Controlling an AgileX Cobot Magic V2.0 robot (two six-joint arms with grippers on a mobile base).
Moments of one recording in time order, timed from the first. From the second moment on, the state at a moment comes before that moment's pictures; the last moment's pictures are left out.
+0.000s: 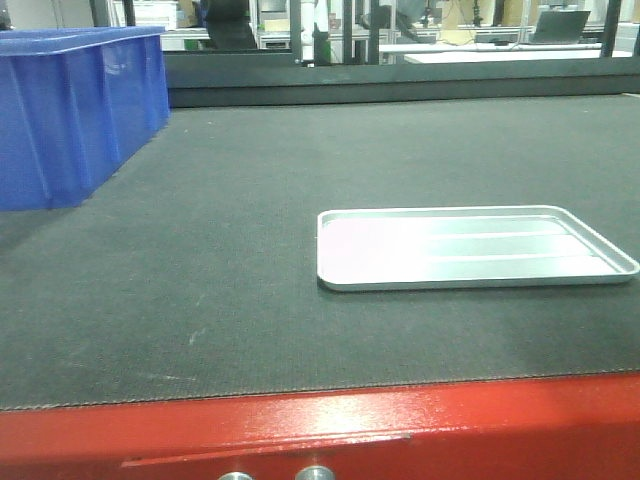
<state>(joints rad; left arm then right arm) -0.08 -0.01 0.03 0.00 0.00 0.00 0.56 0.61 -0.42 -0.82 0.08 0.88</state>
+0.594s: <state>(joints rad) -0.08 -0.01 0.03 0.00 0.00 0.00 0.38 1.45 -0.74 -0.86 -0.26 0.88</state>
